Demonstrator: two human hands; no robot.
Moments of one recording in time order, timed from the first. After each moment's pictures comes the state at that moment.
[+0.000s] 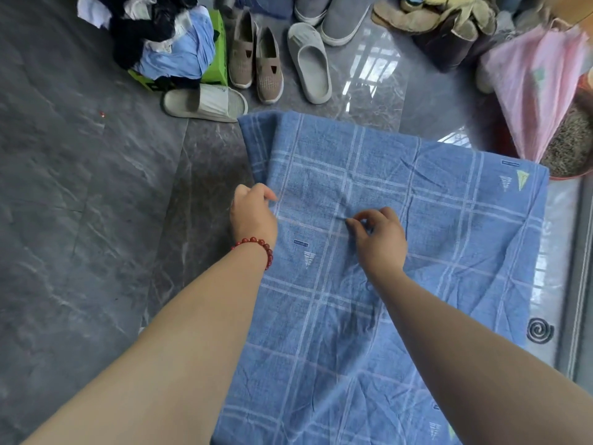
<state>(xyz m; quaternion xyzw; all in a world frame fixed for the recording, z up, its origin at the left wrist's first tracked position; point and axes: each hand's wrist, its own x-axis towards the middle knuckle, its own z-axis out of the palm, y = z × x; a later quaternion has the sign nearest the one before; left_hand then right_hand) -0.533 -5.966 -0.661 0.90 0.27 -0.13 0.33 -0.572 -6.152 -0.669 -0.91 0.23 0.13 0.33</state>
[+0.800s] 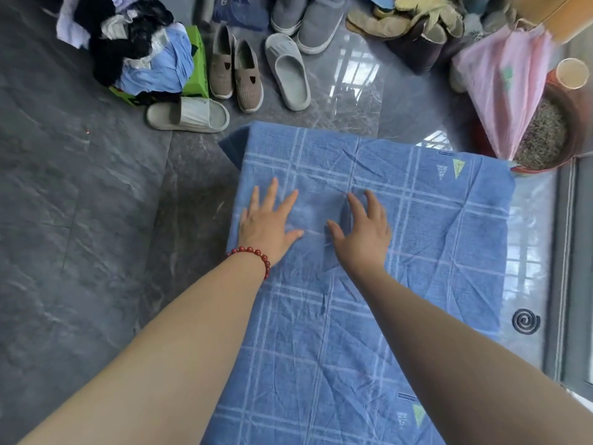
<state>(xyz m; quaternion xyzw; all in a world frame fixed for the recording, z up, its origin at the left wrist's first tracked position) -0.540 -6.010 -0.647 0.94 -0.04 -0.31 0.13 -0.572 -6.173 -0.658 -0.93 0.19 0.16 0.26</state>
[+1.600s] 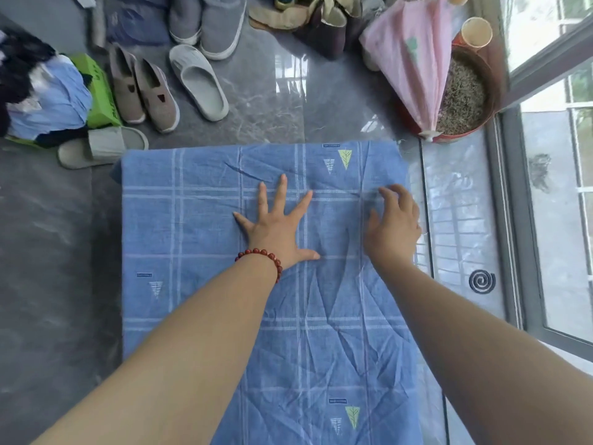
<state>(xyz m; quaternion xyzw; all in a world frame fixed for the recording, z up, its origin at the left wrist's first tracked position) -0.532 -6.196 -0.659 0.91 -0.18 -0.36 0.05 -0.586 -6.370 -0.662 -0.91 0.34 0.08 0.21</state>
